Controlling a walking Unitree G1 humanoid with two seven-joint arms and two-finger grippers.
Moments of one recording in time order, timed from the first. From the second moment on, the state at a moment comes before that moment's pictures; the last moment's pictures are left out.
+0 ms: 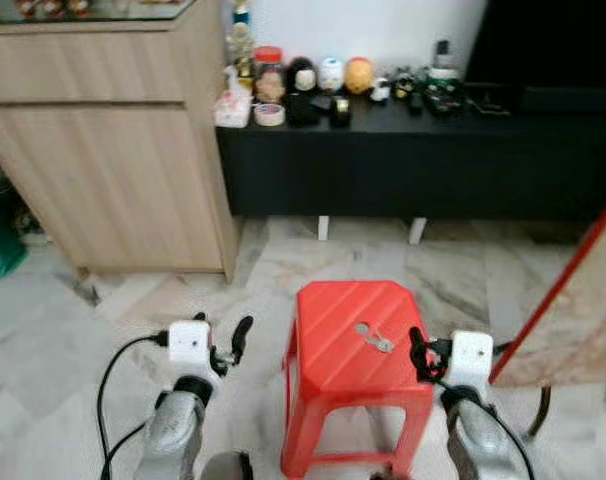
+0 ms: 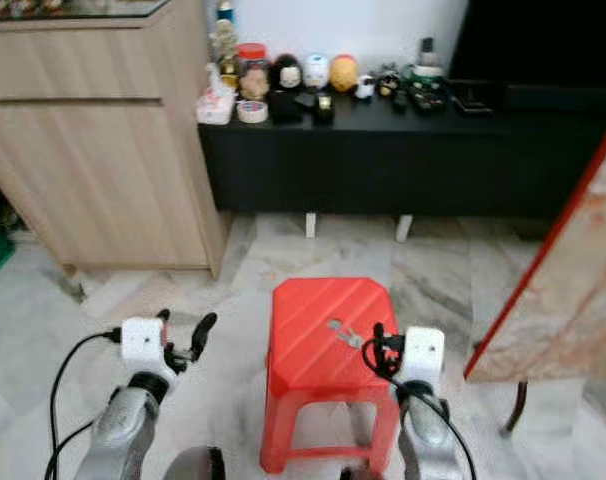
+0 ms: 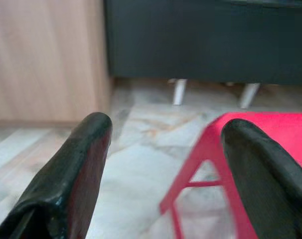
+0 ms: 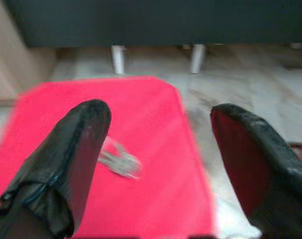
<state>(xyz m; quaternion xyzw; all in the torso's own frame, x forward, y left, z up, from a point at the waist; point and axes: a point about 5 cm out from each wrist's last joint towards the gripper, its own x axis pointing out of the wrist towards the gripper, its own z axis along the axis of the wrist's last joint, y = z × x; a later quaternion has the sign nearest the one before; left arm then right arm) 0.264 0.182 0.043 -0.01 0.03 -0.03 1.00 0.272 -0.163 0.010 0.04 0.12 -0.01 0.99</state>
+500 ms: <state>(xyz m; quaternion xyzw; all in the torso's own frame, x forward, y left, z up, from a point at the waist) 0.266 0.183 0.046 -0.01 0.03 -0.03 1.00 0.273 -0.158 0.009 0.04 0.12 0.00 0.99</state>
